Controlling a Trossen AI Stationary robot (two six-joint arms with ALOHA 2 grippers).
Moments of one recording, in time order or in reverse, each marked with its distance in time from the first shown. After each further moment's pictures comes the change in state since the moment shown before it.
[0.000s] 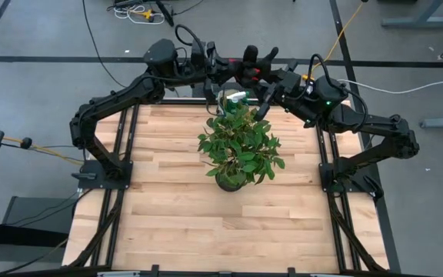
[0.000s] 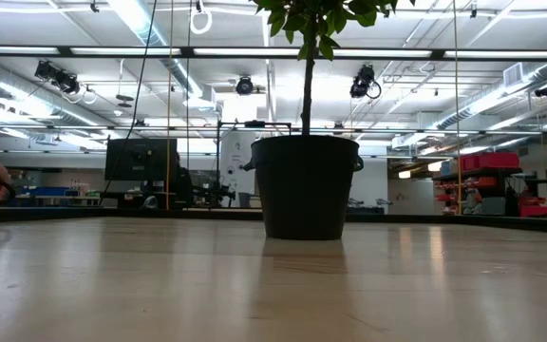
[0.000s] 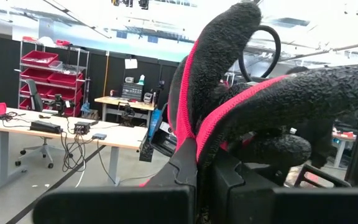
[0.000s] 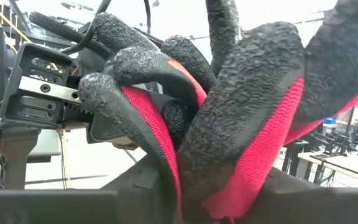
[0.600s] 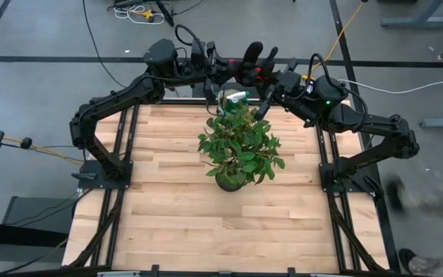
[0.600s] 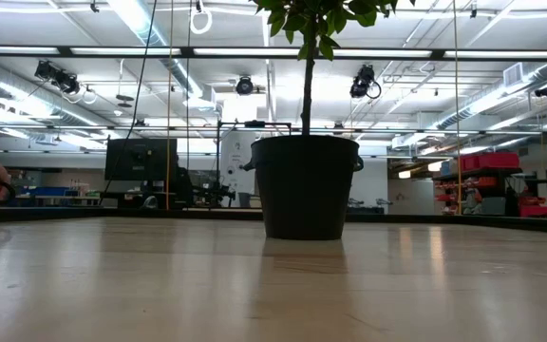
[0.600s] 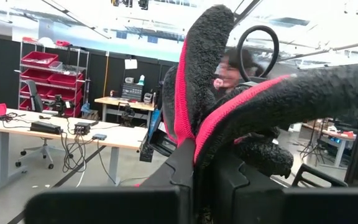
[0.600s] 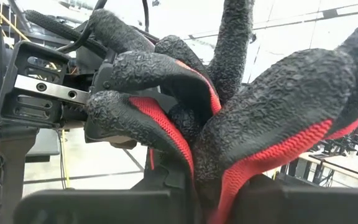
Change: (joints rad) left arm 0.000 0.000 0.000 0.000 0.000 0.004; right arm 0.000 0.000 0.000 -0.001 -0.002 0.000
